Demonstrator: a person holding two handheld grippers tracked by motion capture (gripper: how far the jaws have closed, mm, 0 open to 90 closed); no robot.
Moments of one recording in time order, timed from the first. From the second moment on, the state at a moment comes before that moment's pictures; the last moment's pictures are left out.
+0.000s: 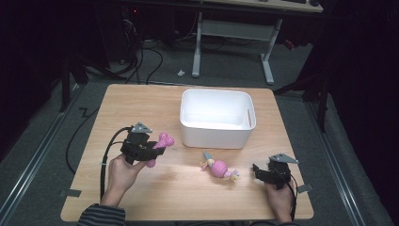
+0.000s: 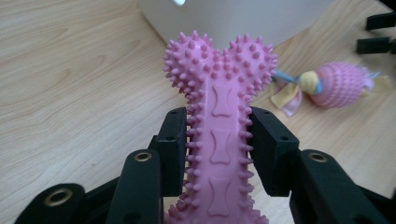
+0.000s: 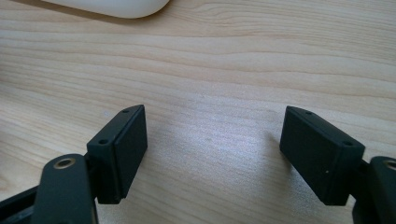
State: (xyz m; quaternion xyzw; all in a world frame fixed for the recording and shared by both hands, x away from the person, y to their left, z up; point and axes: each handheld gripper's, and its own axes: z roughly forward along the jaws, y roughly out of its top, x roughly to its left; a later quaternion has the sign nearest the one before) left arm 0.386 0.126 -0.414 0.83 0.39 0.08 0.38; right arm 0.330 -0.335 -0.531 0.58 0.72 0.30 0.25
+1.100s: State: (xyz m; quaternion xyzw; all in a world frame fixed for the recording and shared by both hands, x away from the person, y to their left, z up) left arm 0.403 0.101 -0.357 0.84 0.36 0.07 0.40; right arm 0.330 -0.335 -0.531 0.57 0.72 0.30 0.25
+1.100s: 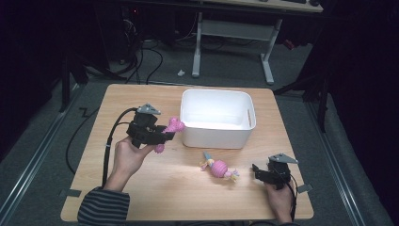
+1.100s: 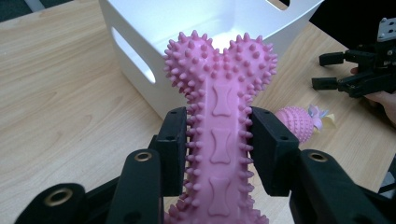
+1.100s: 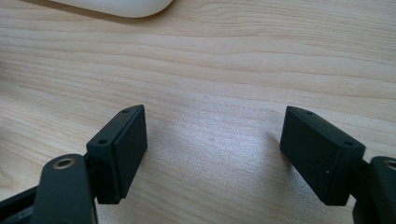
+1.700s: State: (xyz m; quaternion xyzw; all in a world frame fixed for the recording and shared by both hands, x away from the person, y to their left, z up) left arm 0.421 0.073 -0.335 0.85 0.33 0.06 0.41; right arm 0.330 -0.335 -0.530 0.57 0.72 0.30 0.25
